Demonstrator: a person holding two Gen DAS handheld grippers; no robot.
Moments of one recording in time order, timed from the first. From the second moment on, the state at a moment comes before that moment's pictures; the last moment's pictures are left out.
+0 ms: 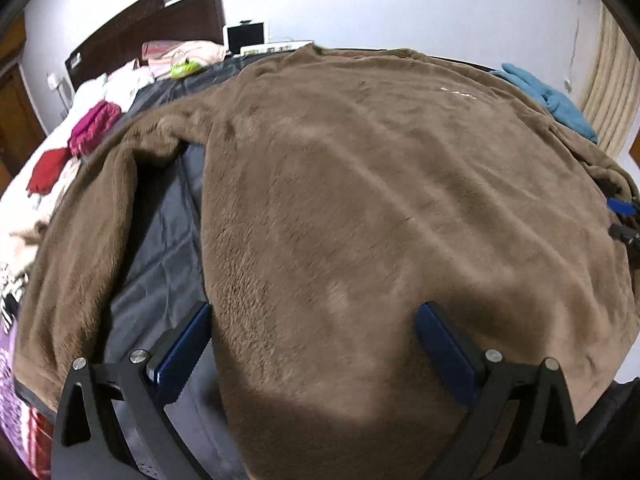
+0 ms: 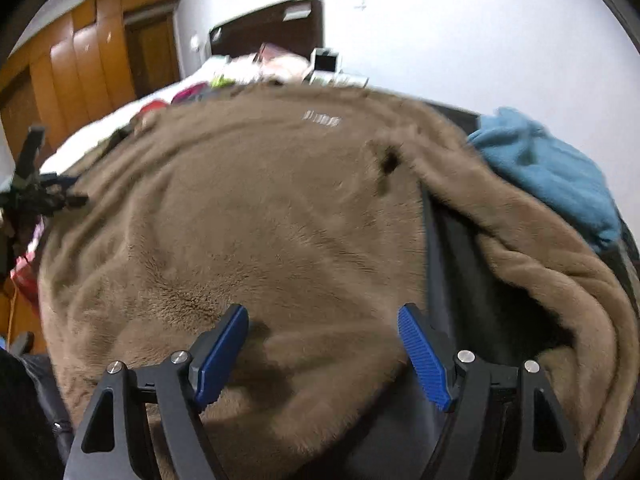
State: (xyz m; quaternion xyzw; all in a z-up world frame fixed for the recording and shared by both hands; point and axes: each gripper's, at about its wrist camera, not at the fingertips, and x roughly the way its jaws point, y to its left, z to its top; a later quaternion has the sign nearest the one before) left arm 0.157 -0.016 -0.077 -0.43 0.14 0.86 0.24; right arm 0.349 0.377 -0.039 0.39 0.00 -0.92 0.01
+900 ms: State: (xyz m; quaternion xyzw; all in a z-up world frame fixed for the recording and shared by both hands) left arm 0.175 0.105 -0.015 -0.36 0.17 0.85 0.35; right arm 0.398 0.497 -0.008 0.34 -0.02 -0.89 -0.29
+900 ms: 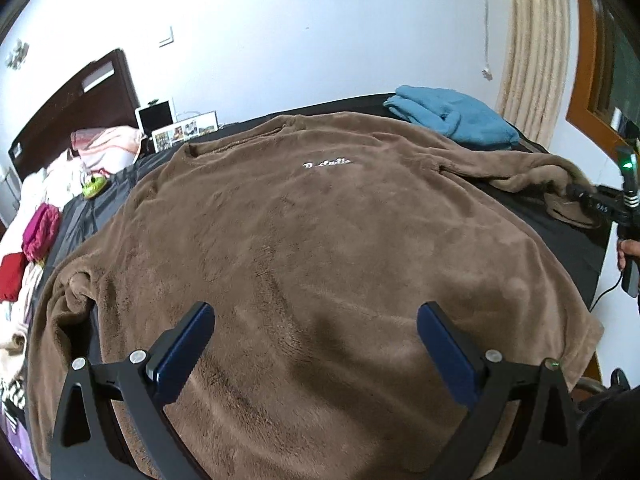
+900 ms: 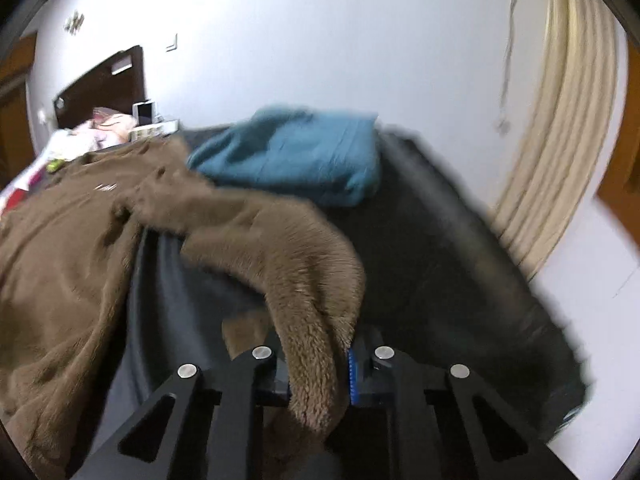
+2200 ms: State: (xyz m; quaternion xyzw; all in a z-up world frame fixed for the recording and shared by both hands) left arm 0.083 0.010 -0.033 -0.43 0.02 0.86 0.27; right arm 0.151 0.223 0.053 0.31 0.28 -0.89 0.18
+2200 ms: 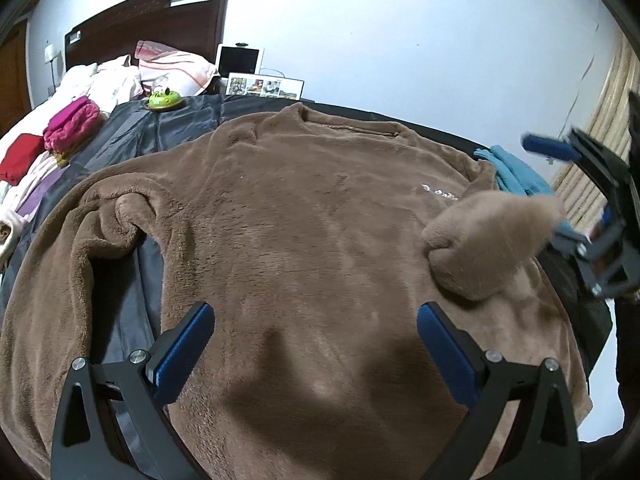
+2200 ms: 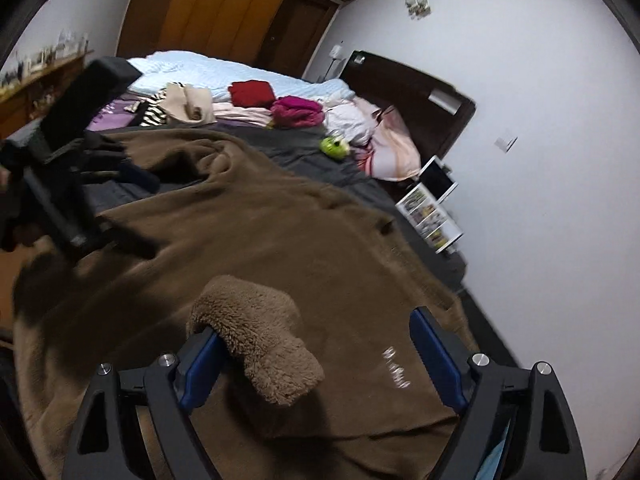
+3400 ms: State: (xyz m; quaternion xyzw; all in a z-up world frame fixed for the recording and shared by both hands) left arm 0.160 0.151 -0.054 -0.40 0.22 0.80 0.39; right arm 0.161 0.359 0.008 0.39 0.01 -0.92 0.00
